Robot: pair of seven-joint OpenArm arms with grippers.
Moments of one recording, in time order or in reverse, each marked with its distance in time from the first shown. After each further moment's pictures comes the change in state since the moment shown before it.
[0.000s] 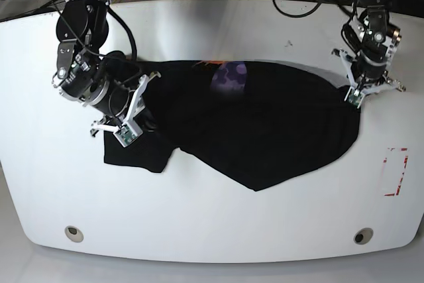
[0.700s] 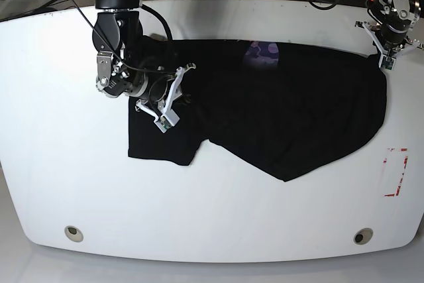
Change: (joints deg) left arm 11.3 -3.7 -11.4 -14.6 -9.3 1.1 -10.5; right arm 0.9 -9.2 -4.9 -21.2 -0.9 -0.2 0.2
